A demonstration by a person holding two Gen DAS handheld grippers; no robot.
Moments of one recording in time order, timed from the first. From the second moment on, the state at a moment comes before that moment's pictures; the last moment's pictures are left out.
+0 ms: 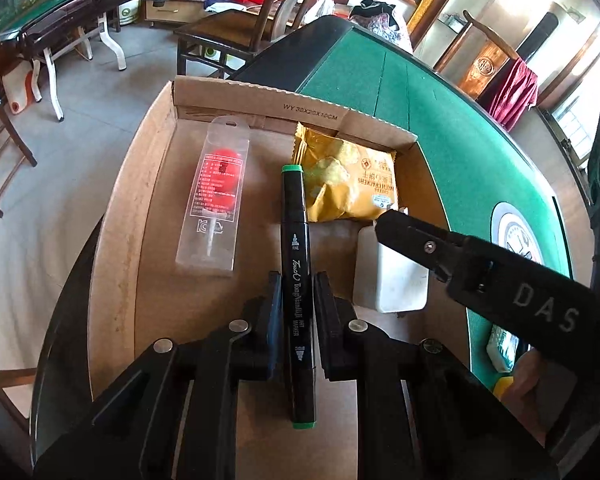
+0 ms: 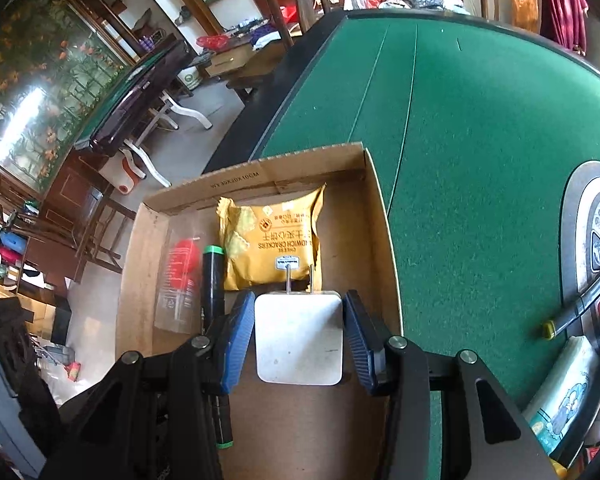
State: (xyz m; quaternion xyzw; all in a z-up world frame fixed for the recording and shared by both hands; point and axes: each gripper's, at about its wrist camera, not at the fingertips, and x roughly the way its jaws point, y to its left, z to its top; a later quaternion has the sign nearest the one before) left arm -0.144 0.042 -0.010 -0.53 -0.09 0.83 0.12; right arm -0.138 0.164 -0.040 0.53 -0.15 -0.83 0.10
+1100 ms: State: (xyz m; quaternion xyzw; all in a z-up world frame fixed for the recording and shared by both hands) left arm -0.128 0.050 0.018 -0.45 -0.07 0.88 0.12; right arm -0.048 0.217 0.003 0.47 -0.13 -0.86 0.14
